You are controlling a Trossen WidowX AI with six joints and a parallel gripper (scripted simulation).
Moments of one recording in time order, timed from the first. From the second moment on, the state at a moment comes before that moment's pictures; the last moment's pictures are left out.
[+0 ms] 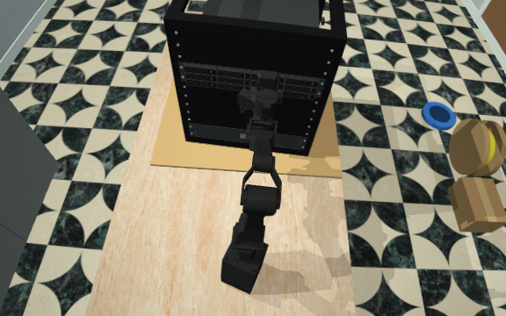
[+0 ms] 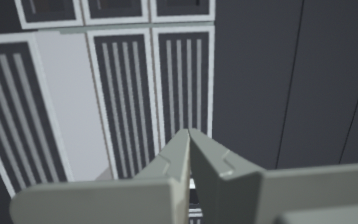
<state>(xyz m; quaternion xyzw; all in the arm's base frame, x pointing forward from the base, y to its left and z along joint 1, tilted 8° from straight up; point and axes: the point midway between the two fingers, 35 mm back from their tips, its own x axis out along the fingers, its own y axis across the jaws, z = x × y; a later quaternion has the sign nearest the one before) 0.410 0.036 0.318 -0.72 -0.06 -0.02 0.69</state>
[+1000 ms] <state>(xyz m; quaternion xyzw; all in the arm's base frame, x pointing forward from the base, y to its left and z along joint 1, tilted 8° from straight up) 0.367 0.034 0.317 -0.72 -0.07 -0.02 0.69</state>
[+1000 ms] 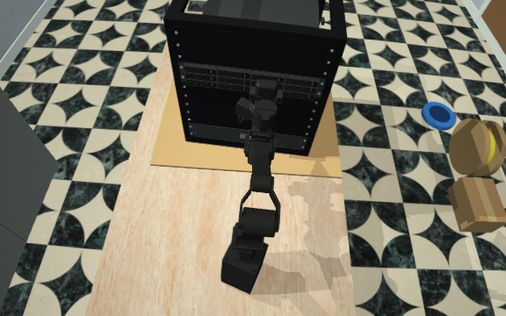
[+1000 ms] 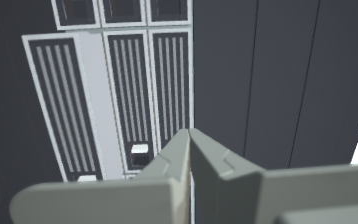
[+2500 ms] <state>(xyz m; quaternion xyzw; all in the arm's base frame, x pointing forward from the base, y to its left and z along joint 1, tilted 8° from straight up) 0.365 0.032 0.276 -0.72 -0.06 -0.02 0.69</state>
